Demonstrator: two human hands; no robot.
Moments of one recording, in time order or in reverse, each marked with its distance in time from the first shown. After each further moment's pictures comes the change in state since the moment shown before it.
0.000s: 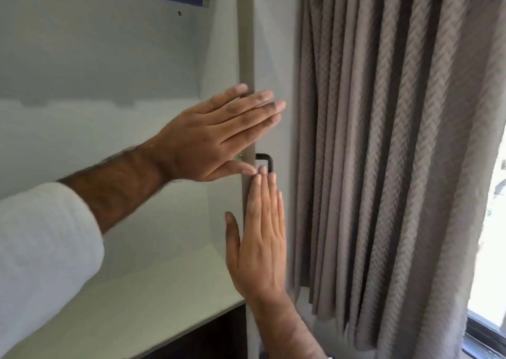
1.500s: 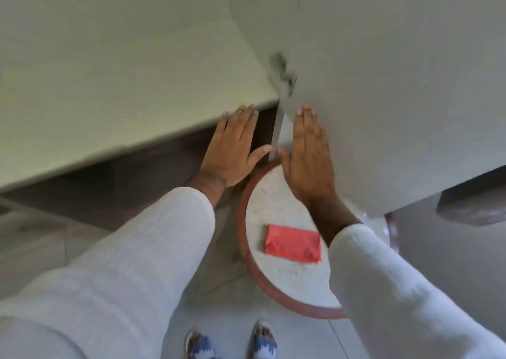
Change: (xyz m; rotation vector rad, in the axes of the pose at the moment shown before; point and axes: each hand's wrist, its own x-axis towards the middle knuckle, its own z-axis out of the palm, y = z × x) left_hand -0.317 0.492 0.164 -0.821 -0.964 -0.868; right_hand -0.346 0.183 0.156 -0.217 -0.887 0.243
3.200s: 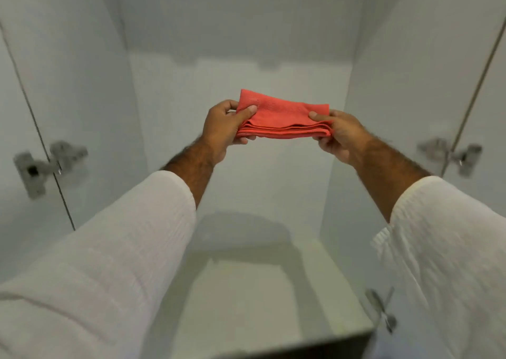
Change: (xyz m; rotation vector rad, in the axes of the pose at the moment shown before) left_hand 0.119 -0.287 -0.534 -1.167 0.635 -0.352; right_hand 0.402 -0.339 -0.320 1.351 -0.161 0.107
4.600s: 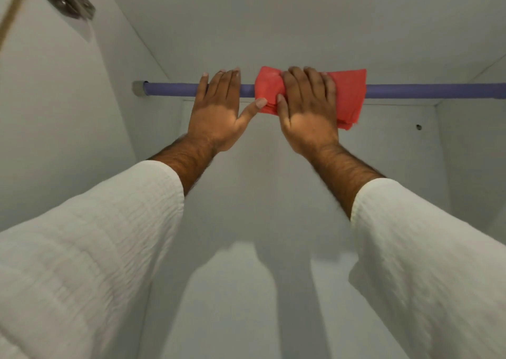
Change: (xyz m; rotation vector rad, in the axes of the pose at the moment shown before) left_hand 0.290 0.246 -0.096 1.412 0.822 1.008; right_hand 0.261 -0.290 0.183 -0.928 0.793 -1.659
